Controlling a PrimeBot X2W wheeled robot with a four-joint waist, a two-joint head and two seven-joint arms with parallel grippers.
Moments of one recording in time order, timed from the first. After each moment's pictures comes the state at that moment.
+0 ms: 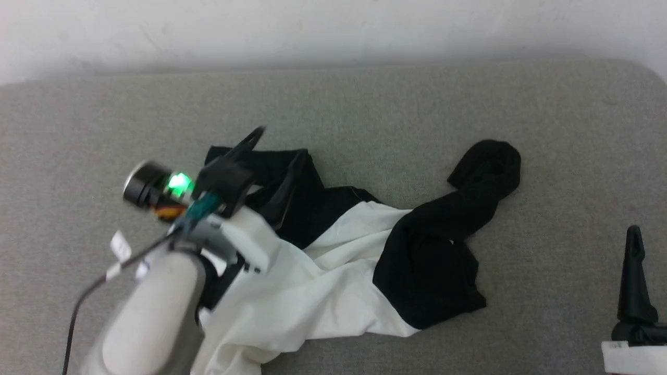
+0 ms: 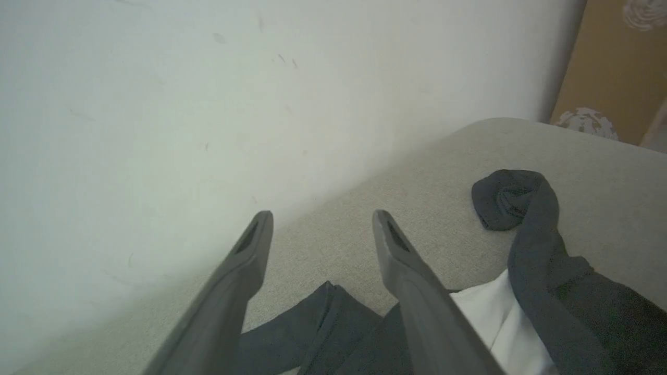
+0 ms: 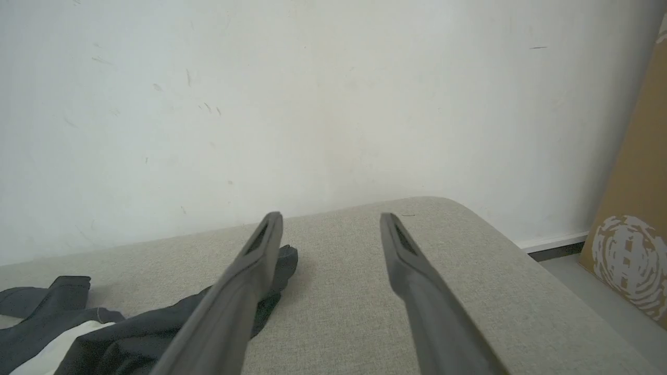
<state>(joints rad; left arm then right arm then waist) -0.33 0.25 -0.30 -0.04 -0.10 -0.12 0.07 0.19 -0.05 -0.24 -0.23 0.28 0.13 -0.23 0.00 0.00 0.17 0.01</state>
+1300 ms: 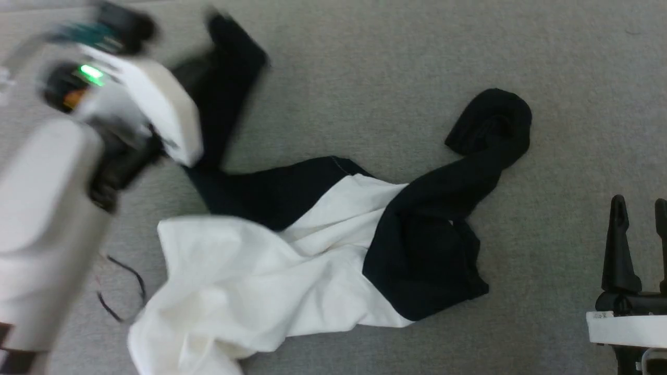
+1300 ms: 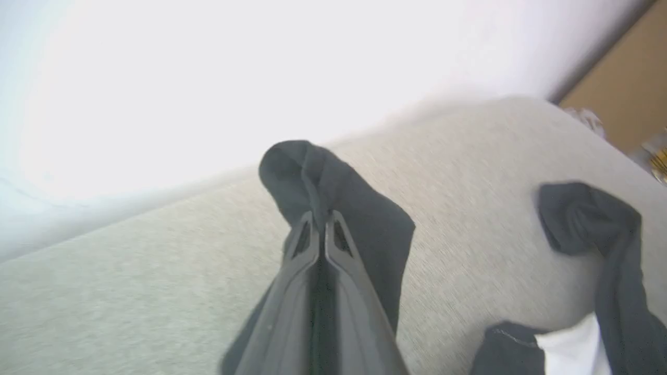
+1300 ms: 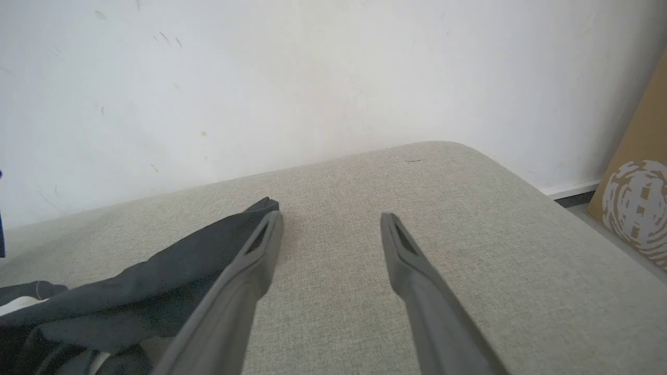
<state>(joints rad) -0.84 0.54 -0.55 0.23 -0.76 -0.09 0.38 0.07 -0.05 -0.20 -0.17 0.30 0.13 -0.24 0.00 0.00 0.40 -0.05</state>
